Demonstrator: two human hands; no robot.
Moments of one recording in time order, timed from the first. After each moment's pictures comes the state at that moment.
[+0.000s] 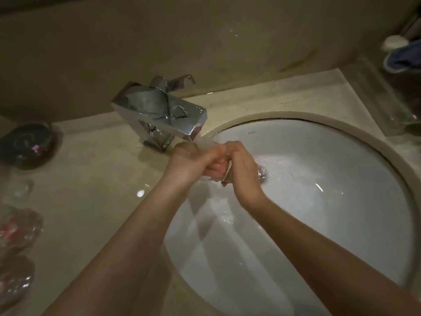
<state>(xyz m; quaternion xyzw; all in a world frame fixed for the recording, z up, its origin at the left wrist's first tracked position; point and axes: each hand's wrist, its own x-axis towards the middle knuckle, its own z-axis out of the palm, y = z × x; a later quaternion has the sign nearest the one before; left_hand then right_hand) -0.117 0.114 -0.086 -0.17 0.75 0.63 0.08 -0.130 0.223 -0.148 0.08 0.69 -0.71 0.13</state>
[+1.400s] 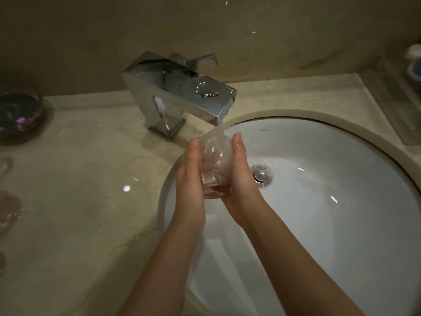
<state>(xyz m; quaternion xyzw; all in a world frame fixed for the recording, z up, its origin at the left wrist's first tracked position) -0.079 0.124 -0.127 -0.28 0.54 0.79 -0.06 -0.109 0.191 -0.141 0.13 0.56 -0.78 0.26</state>
